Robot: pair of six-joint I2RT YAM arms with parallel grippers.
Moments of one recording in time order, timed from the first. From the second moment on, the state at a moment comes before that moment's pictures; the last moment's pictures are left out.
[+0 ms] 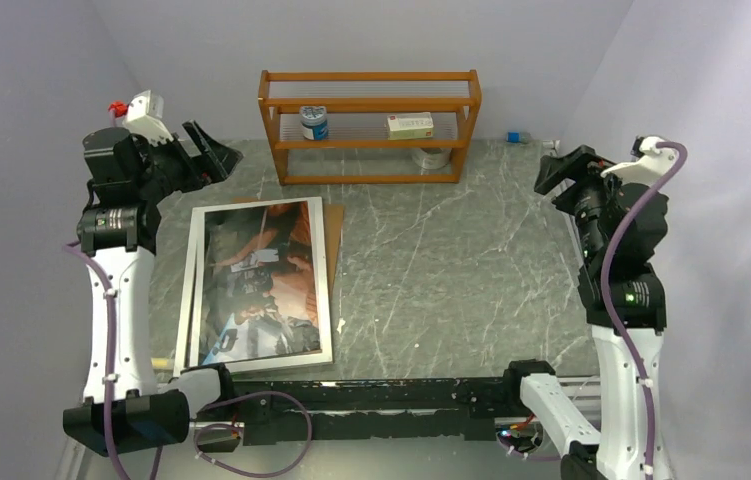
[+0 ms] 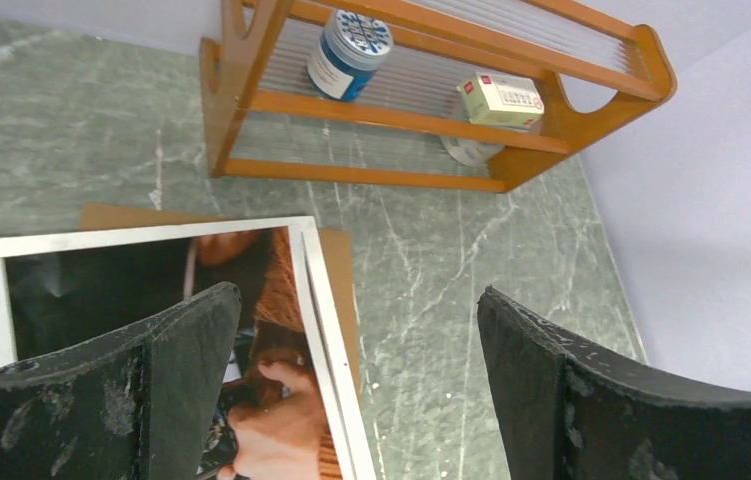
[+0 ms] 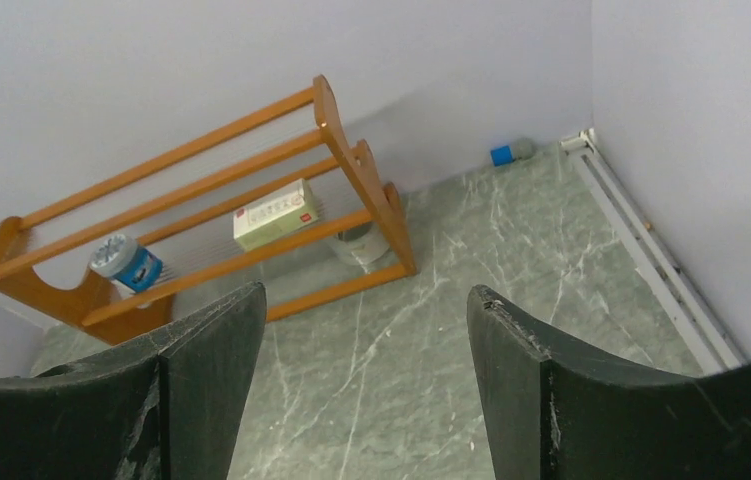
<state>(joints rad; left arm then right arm) 0.17 1.11 1.42 -0.57 0.48 -0.37 0.00 0.81 1.30 -0.50 0.13 0.38</state>
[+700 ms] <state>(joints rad) -0.07 1.37 1.17 -0.51 0.44 -0.58 0.00 0.95 1.03 -0.44 -0.14 0.55</state>
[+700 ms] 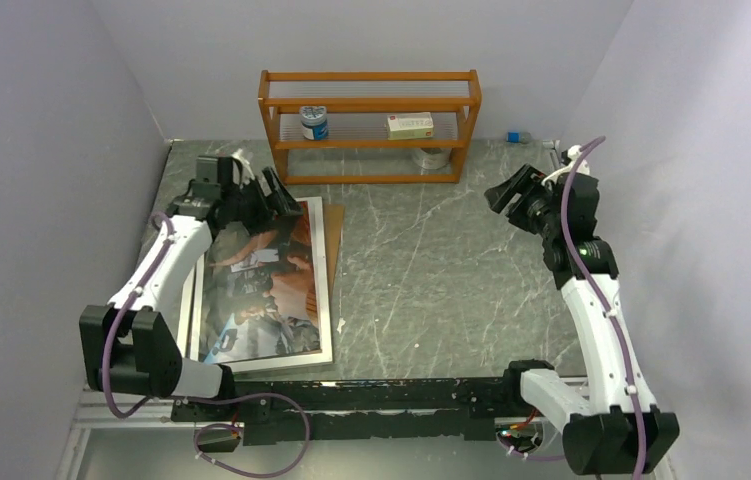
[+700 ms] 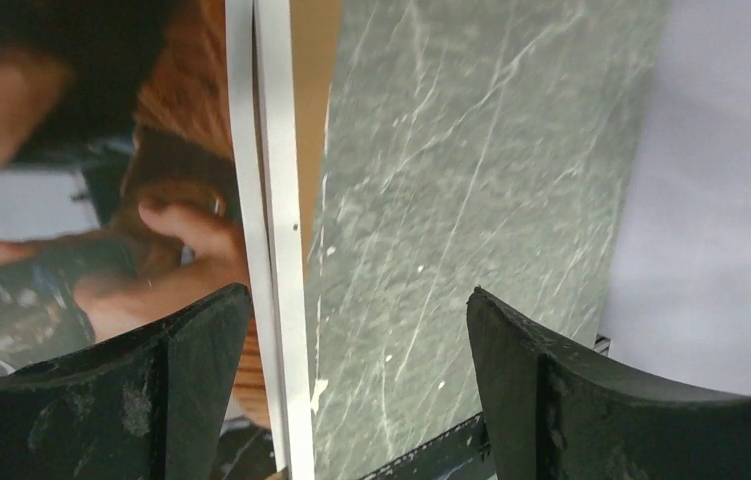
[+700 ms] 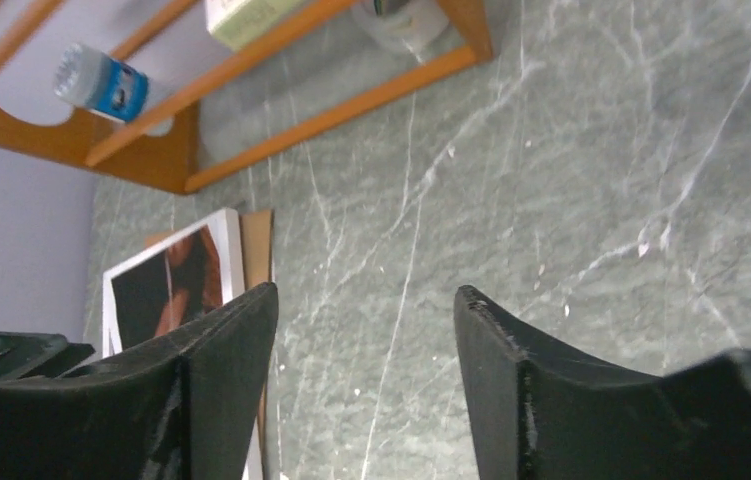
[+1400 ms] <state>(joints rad) -0.45 1.77 1.20 -0.66 0.09 -0.64 0.00 1.09 0.85 -0.47 -0.18 0.73</state>
